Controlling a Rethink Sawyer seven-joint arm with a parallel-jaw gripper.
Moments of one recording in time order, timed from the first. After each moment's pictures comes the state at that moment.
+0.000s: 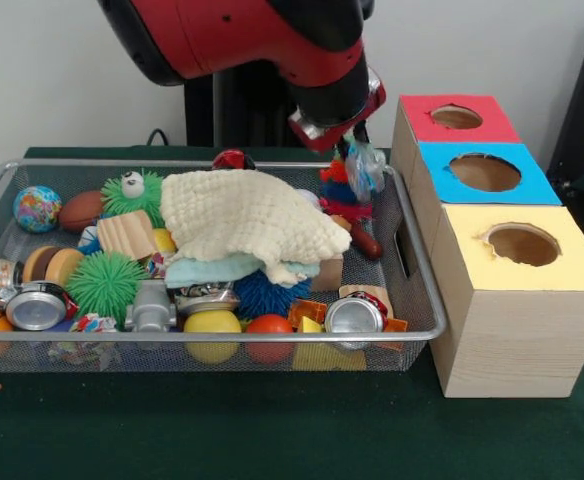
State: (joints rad) arm -0.65 -0.52 0.54 1.78 -0.28 0.94 1.22
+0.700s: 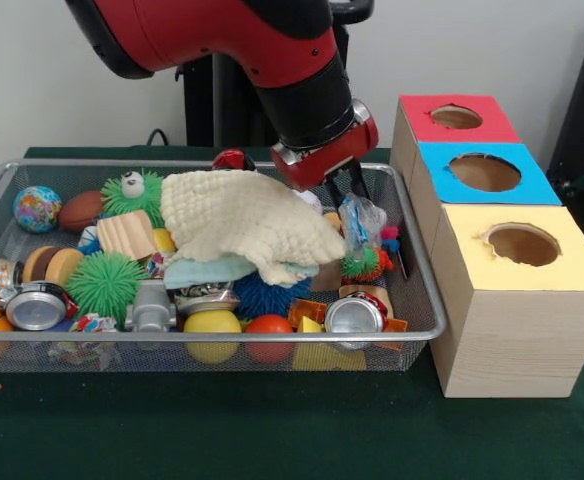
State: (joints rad) arm -0.71 -0.53 0.58 1.78 -0.24 0.62 1.22
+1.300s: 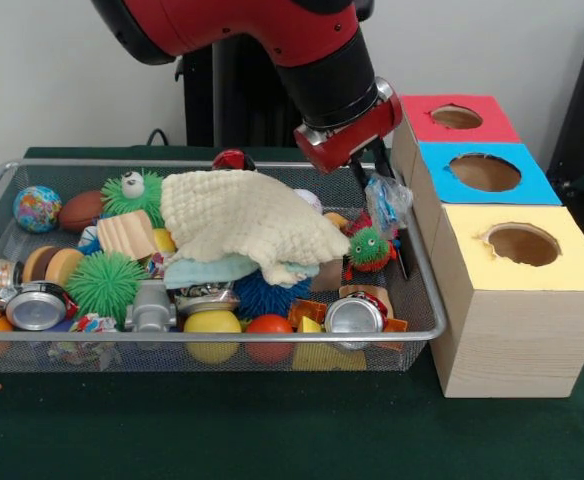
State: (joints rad) arm -0.73 -0.56 0.64 1.85 -0.21 0.60 1.22
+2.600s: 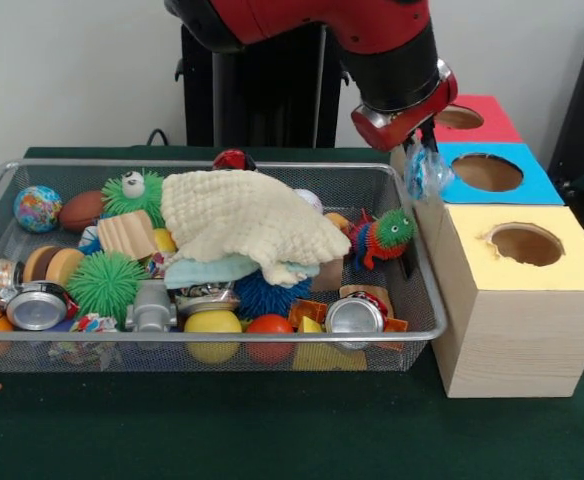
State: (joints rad) arm -0.56 -0.60 0.57 1.83 -0.16 0.74 1.22
